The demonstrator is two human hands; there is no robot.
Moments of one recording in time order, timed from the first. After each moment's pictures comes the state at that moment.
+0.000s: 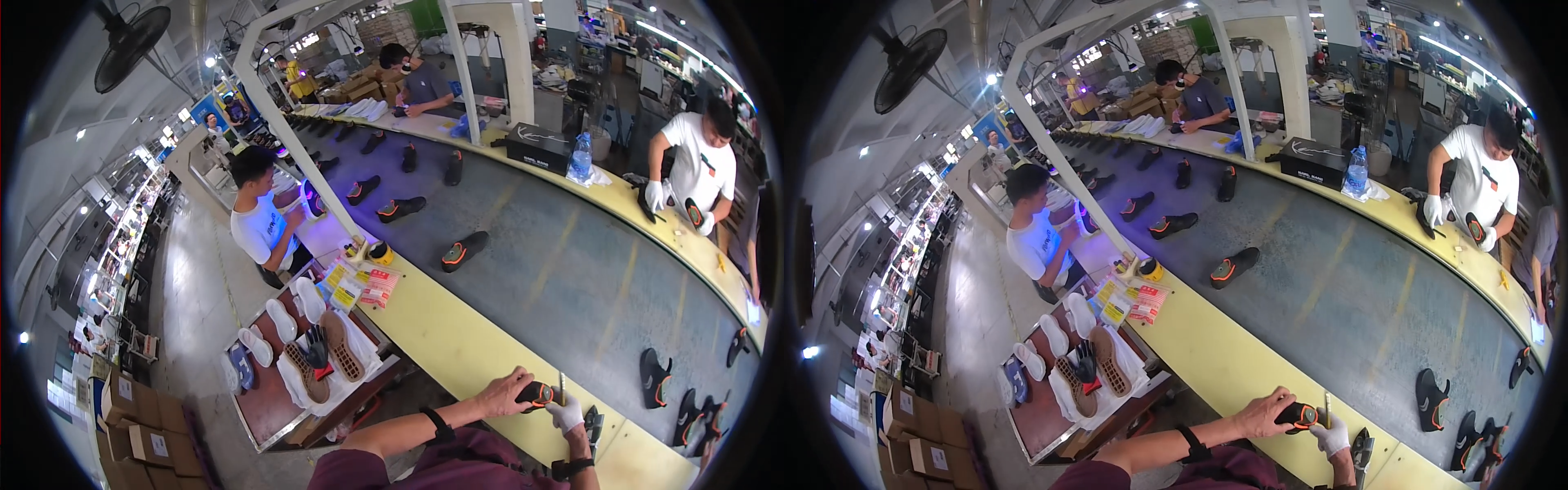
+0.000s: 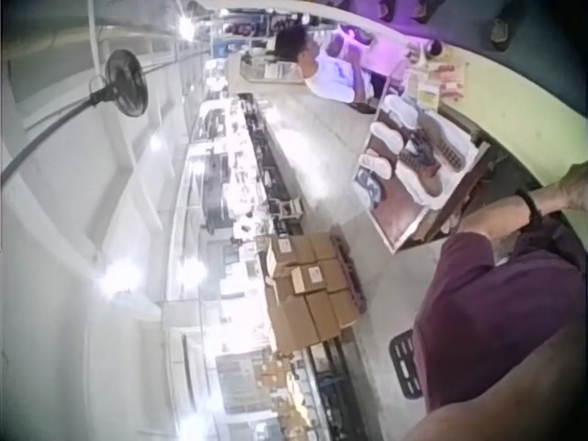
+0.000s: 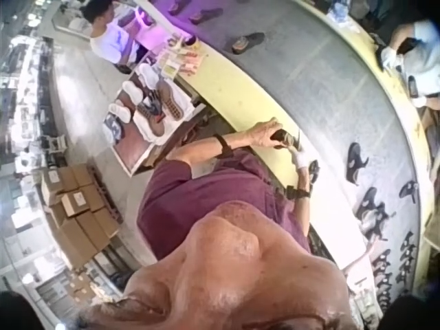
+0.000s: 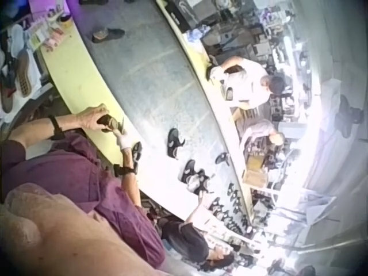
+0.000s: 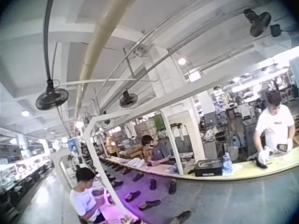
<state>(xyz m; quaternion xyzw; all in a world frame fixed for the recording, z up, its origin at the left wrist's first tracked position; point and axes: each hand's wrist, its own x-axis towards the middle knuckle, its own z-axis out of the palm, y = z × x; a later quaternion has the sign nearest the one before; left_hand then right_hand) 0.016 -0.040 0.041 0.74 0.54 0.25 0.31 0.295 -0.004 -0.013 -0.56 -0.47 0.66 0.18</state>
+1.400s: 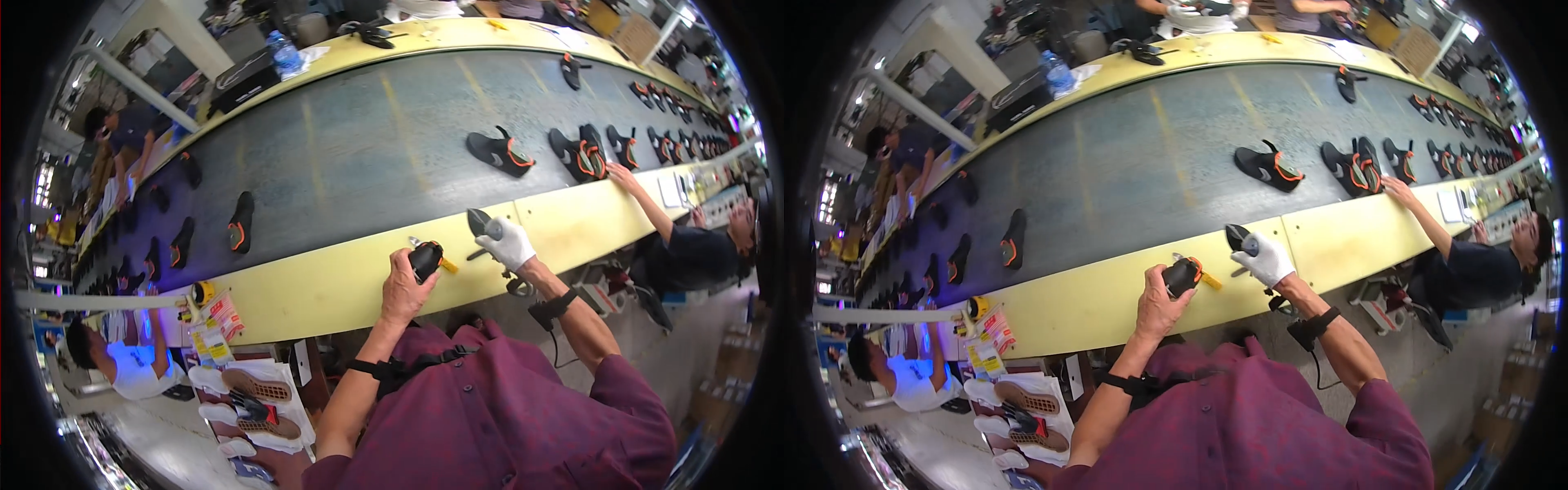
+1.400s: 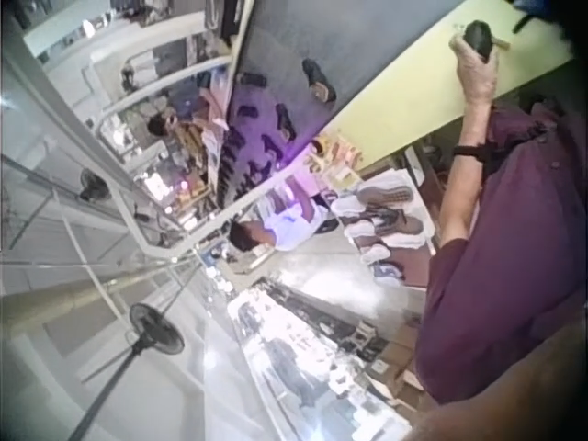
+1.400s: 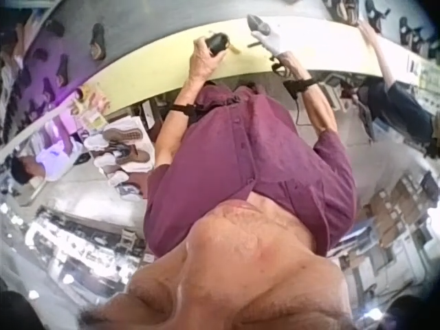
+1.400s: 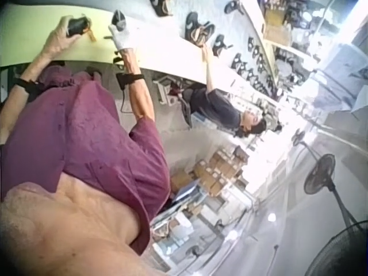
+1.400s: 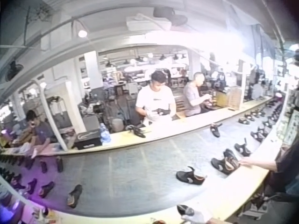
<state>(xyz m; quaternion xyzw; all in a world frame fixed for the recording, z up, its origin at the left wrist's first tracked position) 0.101 -0.031 0.044 0.76 0.48 0.25 0.35 0.385 -0.066 0.068 -0.75 -0.47 0.34 0.31</state>
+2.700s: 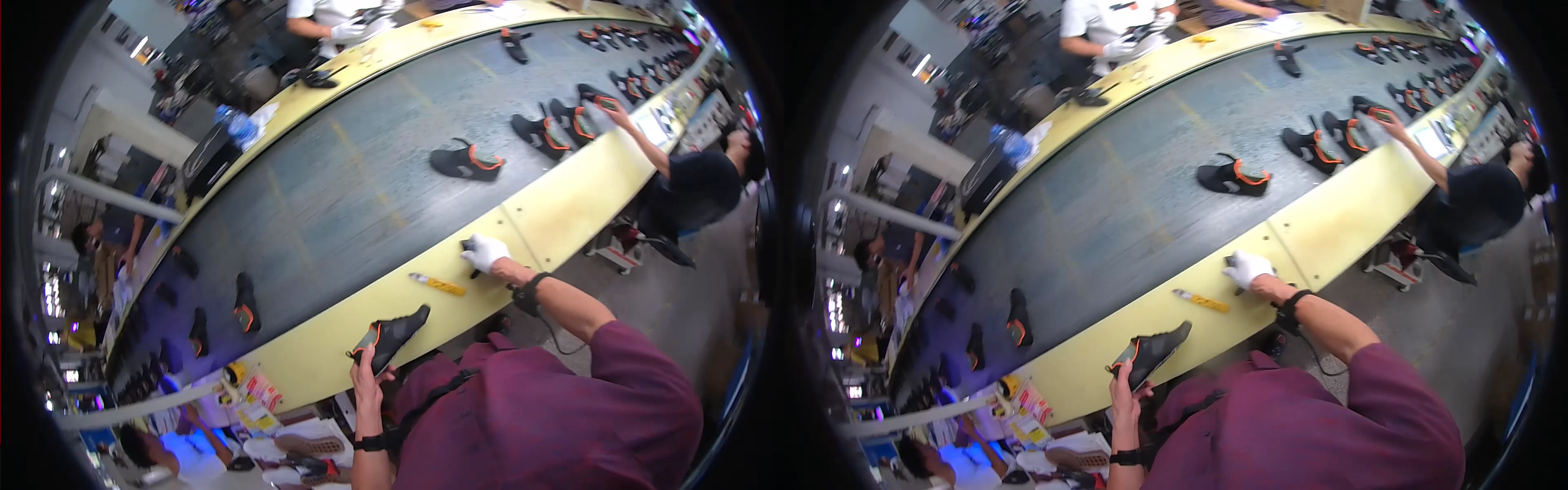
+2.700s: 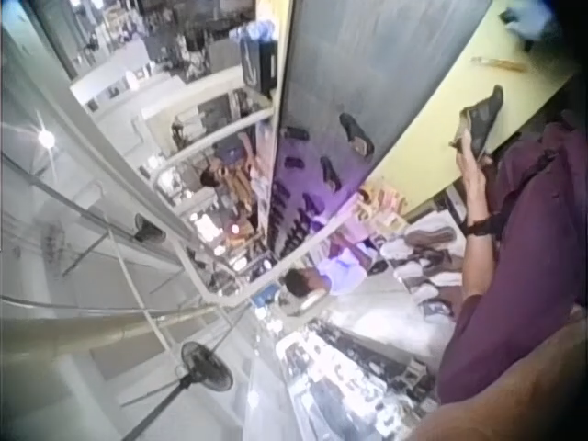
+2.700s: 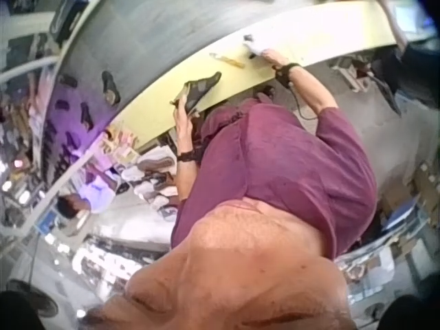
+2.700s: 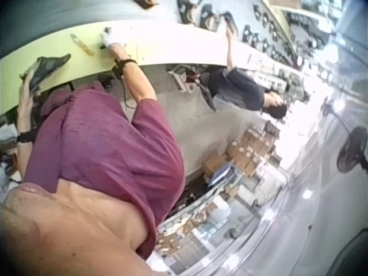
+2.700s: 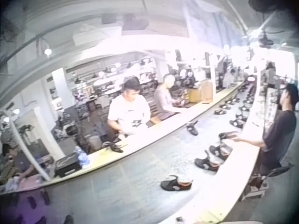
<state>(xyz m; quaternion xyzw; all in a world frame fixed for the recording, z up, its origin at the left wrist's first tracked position) -0.038 -0.048 0.029 0.25 0.63 0.25 0.69 0.403 -0.031 -0.062 -0.83 -0.45 0.30 0.12</state>
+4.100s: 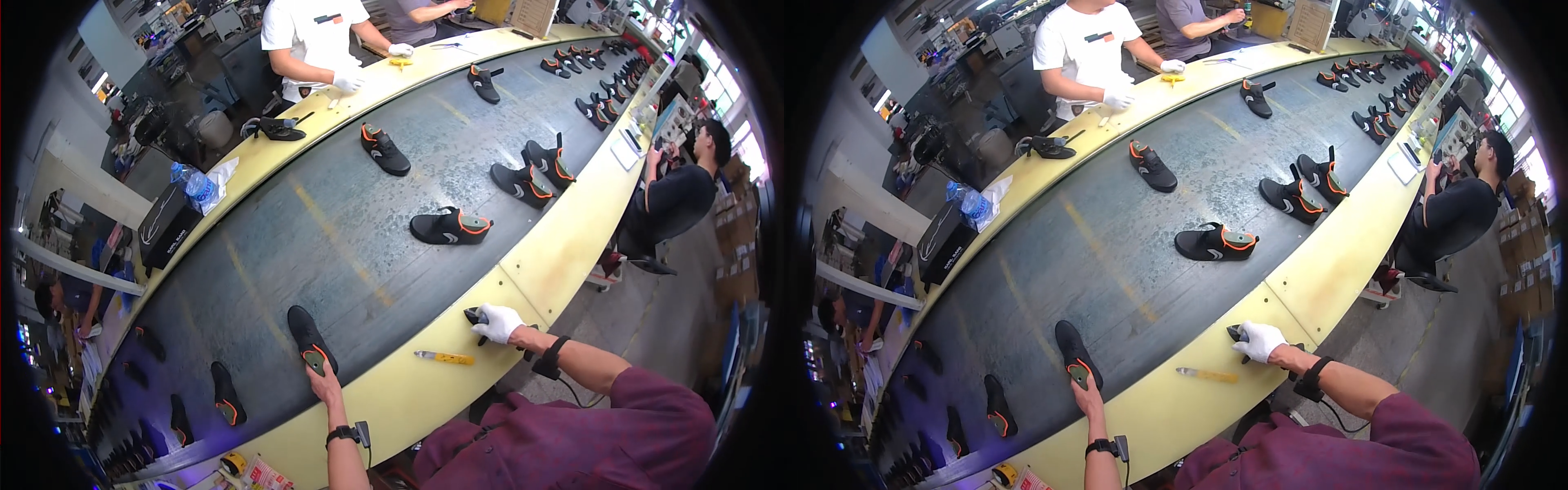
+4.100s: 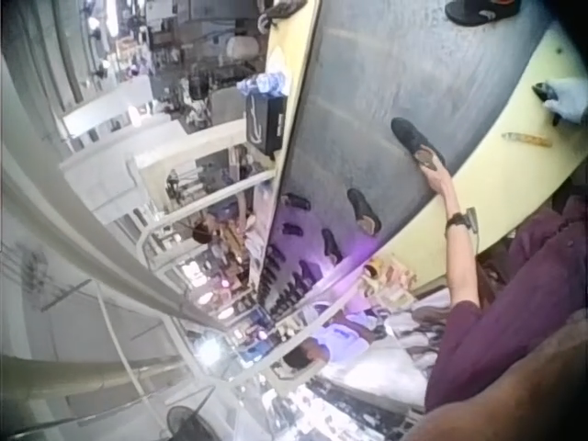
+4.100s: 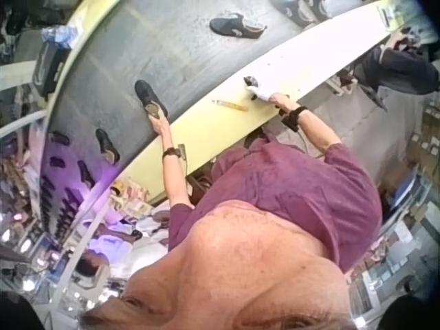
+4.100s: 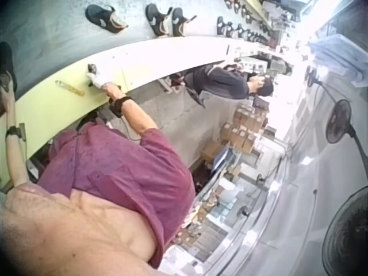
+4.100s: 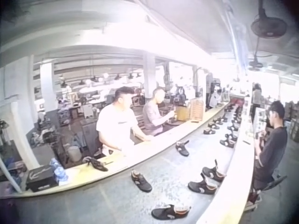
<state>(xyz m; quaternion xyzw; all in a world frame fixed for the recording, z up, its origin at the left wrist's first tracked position) -0.040 0.225 -0.170 0.59 0.70 0.23 0.33 0.400 -0.020 -0.039 -0.83 -0.39 0.37 0.13</state>
